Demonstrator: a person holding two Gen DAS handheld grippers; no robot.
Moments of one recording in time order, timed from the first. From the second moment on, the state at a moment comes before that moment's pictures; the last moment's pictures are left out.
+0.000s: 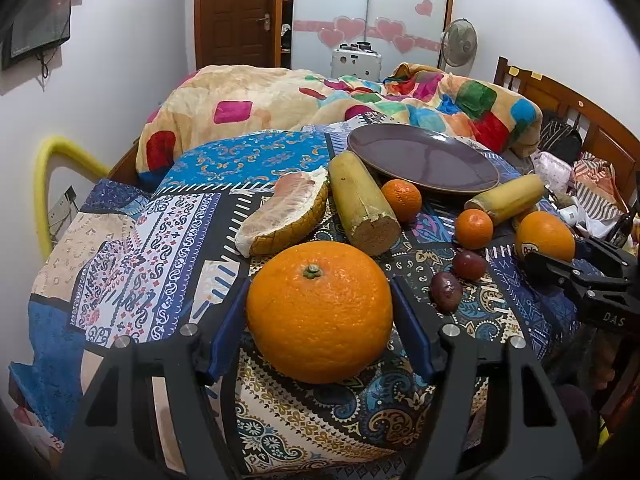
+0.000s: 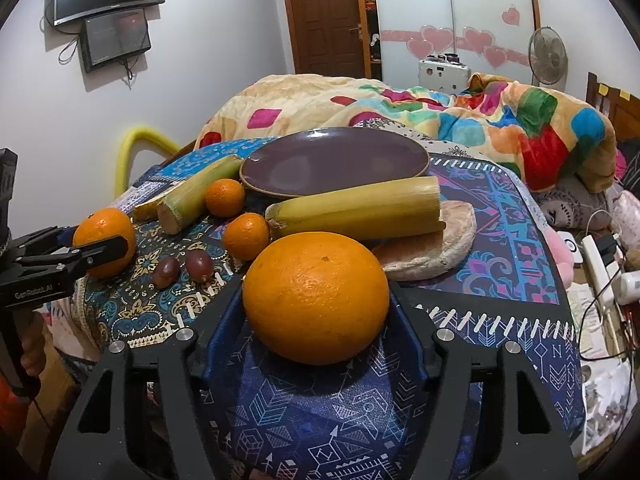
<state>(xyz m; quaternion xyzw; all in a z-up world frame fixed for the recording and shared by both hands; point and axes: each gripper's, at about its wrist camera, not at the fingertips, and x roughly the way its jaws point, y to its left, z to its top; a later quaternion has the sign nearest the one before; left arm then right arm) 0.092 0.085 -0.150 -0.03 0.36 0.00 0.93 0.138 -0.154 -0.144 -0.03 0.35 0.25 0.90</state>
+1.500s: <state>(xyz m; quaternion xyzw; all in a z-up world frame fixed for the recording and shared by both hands) 0.206 0.037 -0.064 0.00 0.29 -0.03 0.96 0.206 -0.167 -0.060 -0.05 0.23 0.21 0.95</state>
